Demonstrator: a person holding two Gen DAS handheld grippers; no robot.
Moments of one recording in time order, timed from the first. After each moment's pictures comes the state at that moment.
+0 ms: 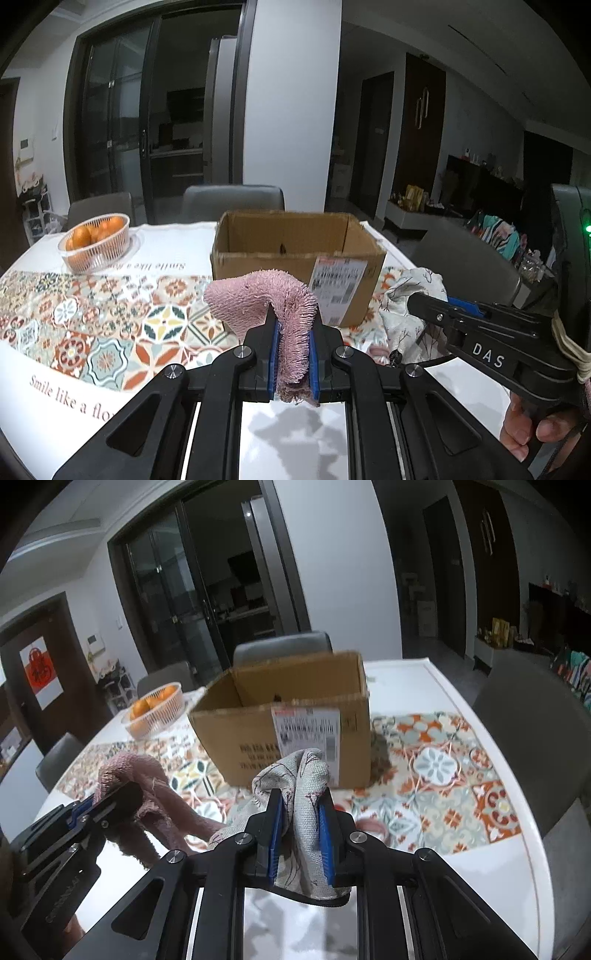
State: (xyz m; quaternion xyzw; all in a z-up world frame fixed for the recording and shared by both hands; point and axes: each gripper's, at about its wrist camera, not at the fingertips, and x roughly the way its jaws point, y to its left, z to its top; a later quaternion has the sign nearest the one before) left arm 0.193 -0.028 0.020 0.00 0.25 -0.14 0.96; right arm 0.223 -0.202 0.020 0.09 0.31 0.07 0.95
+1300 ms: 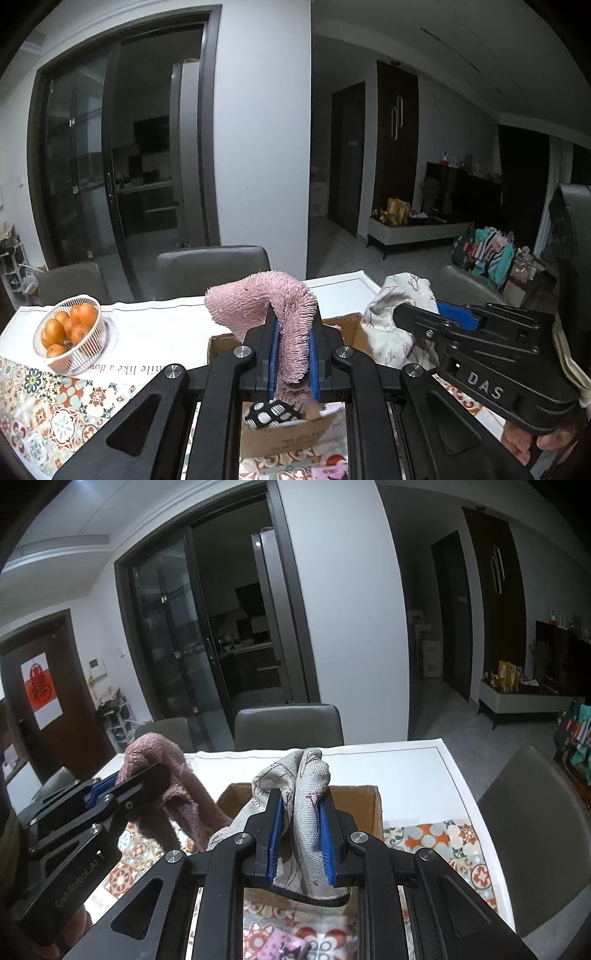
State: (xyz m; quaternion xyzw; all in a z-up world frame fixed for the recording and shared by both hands) left arm 0.349 -0.048 0.105 0.04 0.22 -0.19 0.96; right arm 0.345 -0.195 0.111 0.07 0.26 0.07 0.96
